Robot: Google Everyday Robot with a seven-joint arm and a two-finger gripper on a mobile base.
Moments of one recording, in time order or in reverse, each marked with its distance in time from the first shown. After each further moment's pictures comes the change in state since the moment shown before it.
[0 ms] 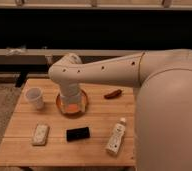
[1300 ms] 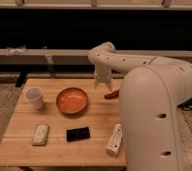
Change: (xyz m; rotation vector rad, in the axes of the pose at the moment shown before) arm -0.186 -0.193 0.050 0.063 -0.103 0.368
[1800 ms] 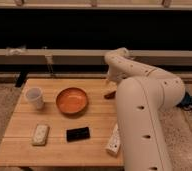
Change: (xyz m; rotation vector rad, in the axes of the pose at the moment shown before) arm -0.068 -0.042 0.080 -0.050 0.002 0.129
